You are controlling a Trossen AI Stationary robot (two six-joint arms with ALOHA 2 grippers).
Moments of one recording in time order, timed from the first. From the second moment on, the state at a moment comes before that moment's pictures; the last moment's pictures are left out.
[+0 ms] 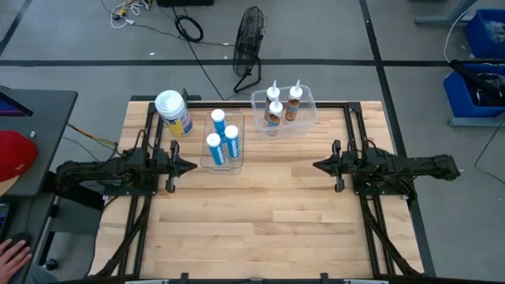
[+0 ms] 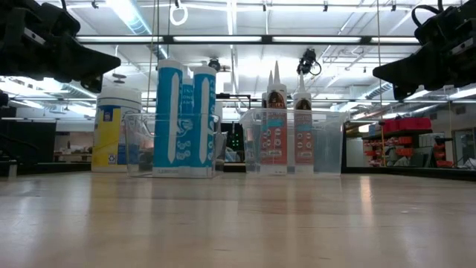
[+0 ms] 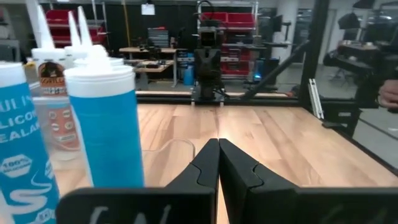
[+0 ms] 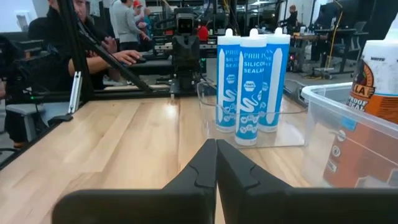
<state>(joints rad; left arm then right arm) 0.04 0.01 0.01 0.03 -0.01 -0.03 0.03 0.07 0.02 0.02 0.07 0.02</state>
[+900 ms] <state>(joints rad) 0.04 0.01 0.01 0.03 -0.03 -0.06 0.03 0.07 0.02 0.02 0.06 0.02</state>
